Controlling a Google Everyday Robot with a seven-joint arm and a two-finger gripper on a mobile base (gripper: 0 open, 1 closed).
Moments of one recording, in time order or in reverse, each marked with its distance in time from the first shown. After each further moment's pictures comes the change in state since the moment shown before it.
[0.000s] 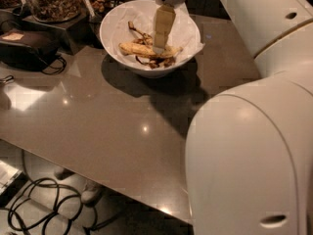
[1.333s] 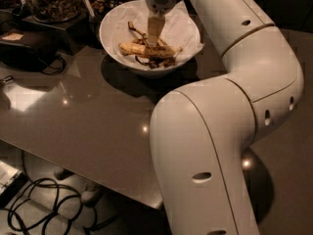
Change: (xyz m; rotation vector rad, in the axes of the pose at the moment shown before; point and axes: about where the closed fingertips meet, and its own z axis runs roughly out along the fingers) arm -0.013 -0.032 0.043 -0.010 0.035 0.006
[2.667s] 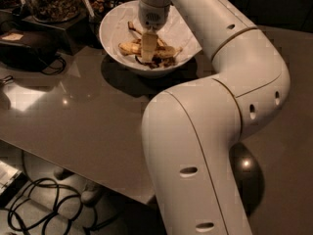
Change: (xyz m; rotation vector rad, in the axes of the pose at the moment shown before) arm -0.007 0.018 0.049 -0.114 0.021 -0.028
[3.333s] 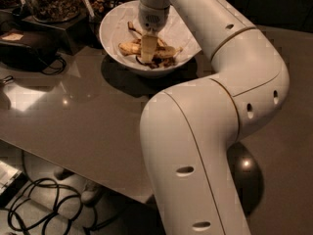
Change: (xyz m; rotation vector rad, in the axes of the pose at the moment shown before) arm 0.003 -0.001 0.006 -0.007 0.005 0.006
